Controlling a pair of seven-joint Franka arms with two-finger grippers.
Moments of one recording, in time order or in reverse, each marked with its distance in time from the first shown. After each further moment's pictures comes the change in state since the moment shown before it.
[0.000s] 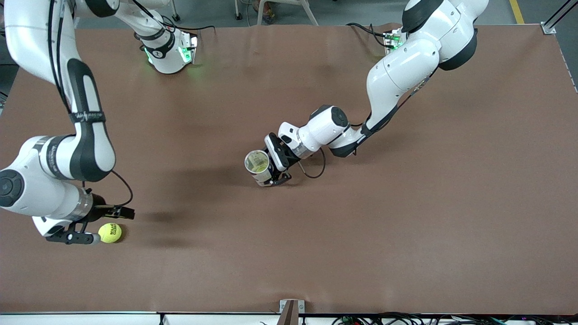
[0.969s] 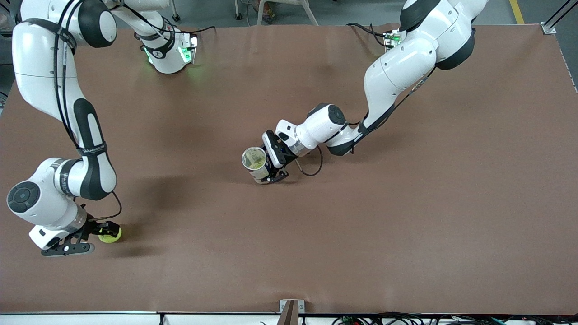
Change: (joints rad) left arm -0.023 0.000 0.002 0.002 0.000 0.000 0.000; right arm -0.088 0.158 0.003 0.001 -0.082 0.331 -0.189
